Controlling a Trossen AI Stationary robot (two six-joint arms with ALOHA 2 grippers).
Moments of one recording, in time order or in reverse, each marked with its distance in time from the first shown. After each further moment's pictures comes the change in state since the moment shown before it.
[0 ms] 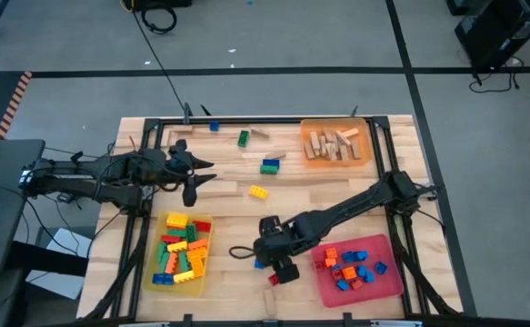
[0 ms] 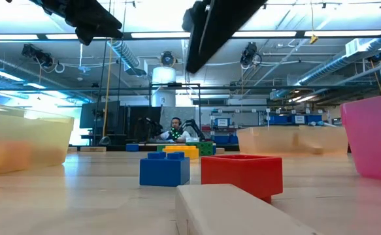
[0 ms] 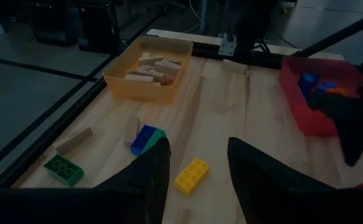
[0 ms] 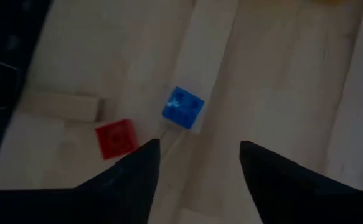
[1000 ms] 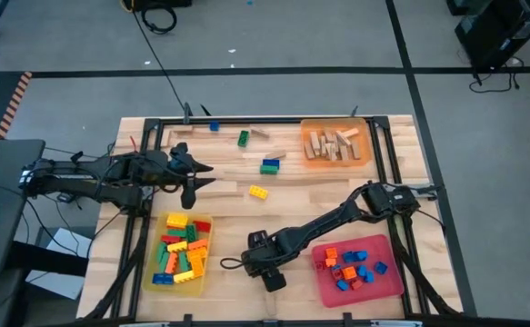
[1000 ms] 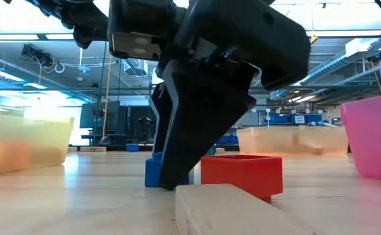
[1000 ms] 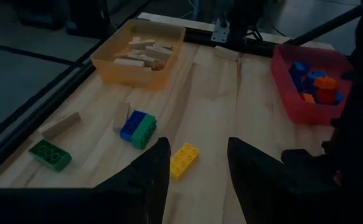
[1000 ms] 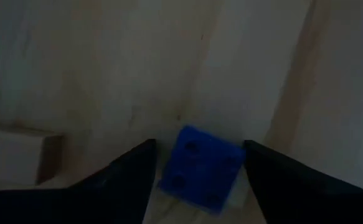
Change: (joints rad) left arm 0.000 0.000 0.000 -0.051 0.046 -0.041; right arm -0.002 0.253 -0.001 0.226 -0.073 -0.008
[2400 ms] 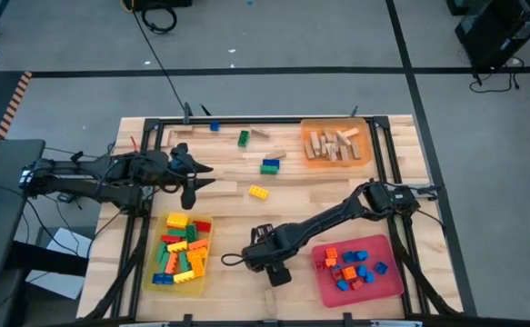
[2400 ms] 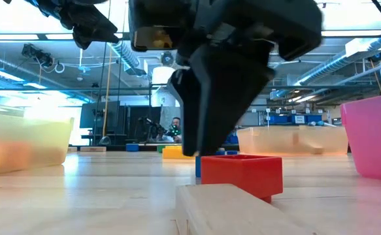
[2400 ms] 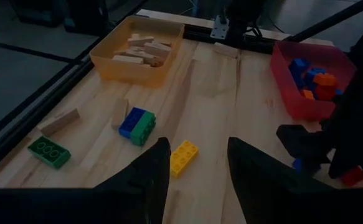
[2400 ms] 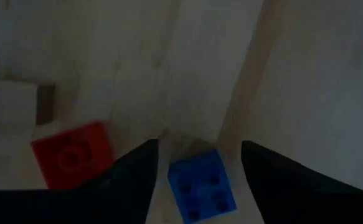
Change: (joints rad) left arm 0.000 0.000 0.000 -0.009 0.006 -0.001; right arm -0.013 -0.021 0.086 -0.246 0.018 0.003
